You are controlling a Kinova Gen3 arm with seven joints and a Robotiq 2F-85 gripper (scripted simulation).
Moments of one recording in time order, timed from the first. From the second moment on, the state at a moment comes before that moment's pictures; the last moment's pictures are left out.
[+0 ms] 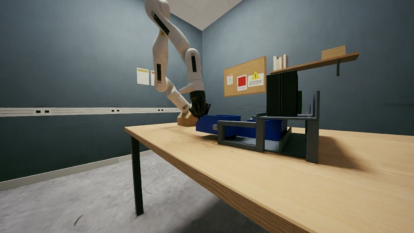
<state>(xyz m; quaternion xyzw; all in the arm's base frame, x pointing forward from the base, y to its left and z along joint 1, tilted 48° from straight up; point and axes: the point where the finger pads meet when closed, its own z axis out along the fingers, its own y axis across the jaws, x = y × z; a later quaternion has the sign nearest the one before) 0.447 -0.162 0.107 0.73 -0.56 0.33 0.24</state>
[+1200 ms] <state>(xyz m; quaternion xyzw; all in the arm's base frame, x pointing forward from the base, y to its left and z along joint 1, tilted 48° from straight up) 0.447 -0.161 0.107 0.71 -0.58 0.29 0.28</state>
